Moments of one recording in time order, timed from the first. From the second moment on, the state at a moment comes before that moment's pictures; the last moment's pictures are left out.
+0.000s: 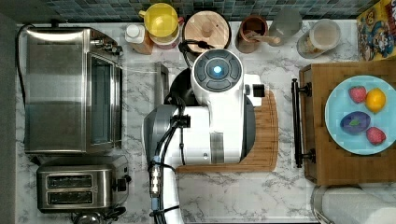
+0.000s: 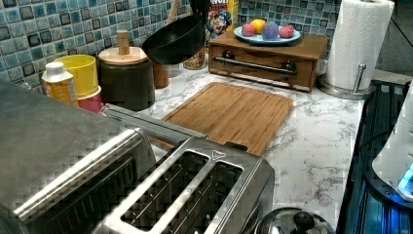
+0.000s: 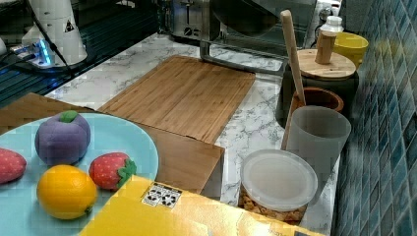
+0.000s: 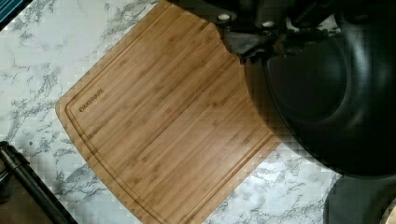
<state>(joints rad) 0.02 0.02 -0.02 -1.91 -0.05 0.25 0.02</state>
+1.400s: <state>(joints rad) -0.07 -0.16 -0.15 -2.37 -0.05 0.50 0.06</state>
